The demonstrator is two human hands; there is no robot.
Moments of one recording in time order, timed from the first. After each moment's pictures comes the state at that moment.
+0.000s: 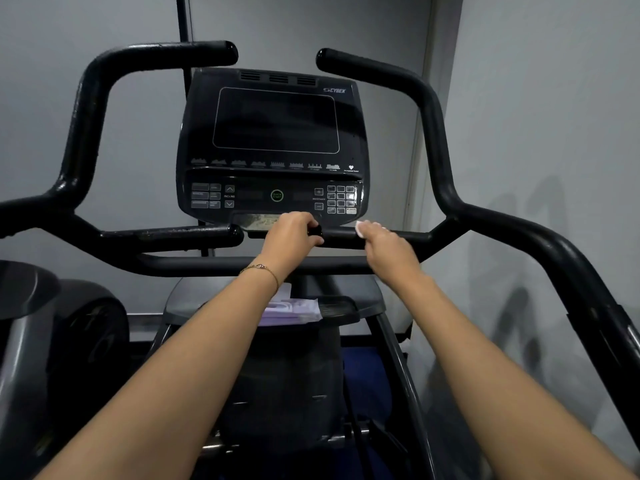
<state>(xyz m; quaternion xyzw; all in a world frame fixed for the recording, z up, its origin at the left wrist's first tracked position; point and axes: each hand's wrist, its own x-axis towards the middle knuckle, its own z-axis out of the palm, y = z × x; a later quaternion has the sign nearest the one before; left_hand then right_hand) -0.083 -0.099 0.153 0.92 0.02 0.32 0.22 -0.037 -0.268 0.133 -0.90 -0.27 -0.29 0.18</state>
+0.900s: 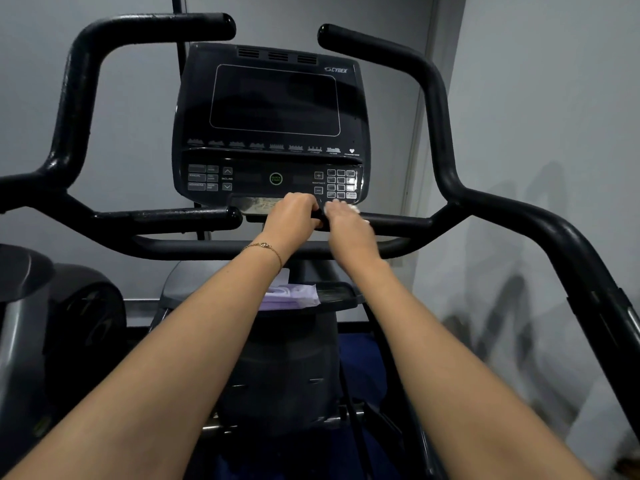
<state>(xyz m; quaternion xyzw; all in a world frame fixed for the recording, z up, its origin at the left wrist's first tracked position) -0.087 -0.103 0.159 0.94 0.01 0.32 0.14 -0.051 -0.211 0.131 -0.89 -0.28 -0.33 0.16</state>
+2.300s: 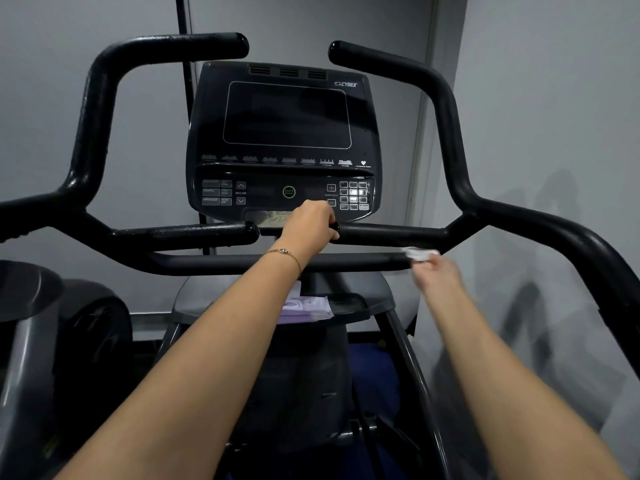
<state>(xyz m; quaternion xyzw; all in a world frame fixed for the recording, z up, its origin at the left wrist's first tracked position) -0.086 -0.099 0.172 0.95 0.01 0.27 0.16 -0.010 -0.282 0.113 -0.16 0.13 0.01 0.98</state>
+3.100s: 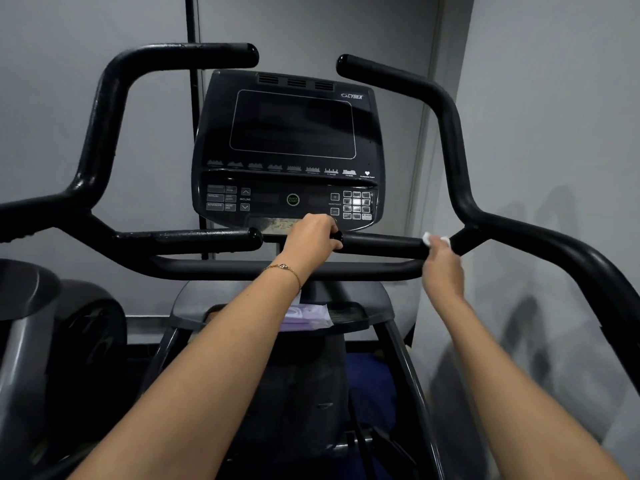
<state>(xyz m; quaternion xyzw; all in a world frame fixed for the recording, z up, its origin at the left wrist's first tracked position) -0.084 -0.093 0.163 0.94 -0.01 0.29 0.17 -0.037 -0.290 0.118 -0.82 -0.04 -0.26 0.50</state>
